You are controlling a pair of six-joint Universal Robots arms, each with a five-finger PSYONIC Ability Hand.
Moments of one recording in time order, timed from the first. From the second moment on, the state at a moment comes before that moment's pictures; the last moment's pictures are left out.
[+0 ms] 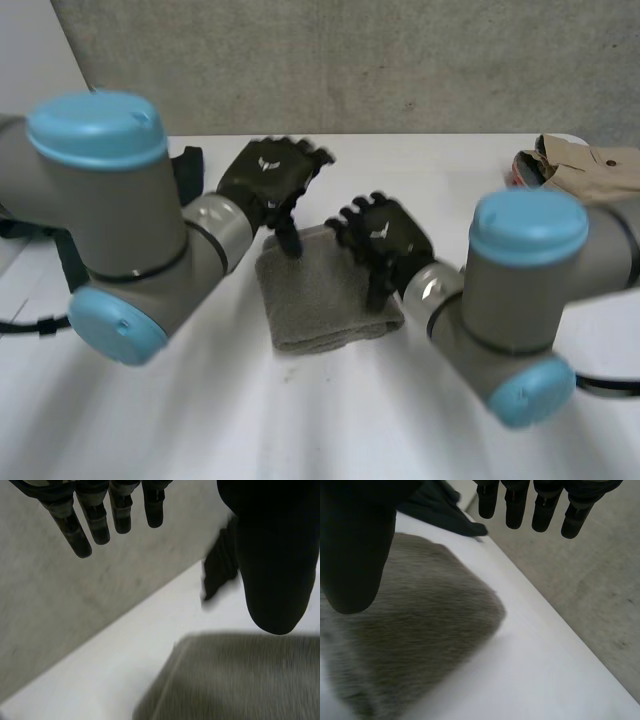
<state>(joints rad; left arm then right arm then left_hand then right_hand) 4.10 -2.06 -1.18 3.07 -1.50 3.35 2.20 -1.05 1.40 -0.12 1.45 2.68 0.19 0.21 0.21 0.20 0.05 0.21 0.21 0.21 0.21 0.04</state>
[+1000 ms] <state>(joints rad) 4.15 -2.06 -1.04 2.97 -1.02 3.34 2.23 -0.79 1.35 -0.56 1.43 2.59 0.19 0.21 0.21 0.20 0.05 1.02 1.15 1.15 1.19 0.93</state>
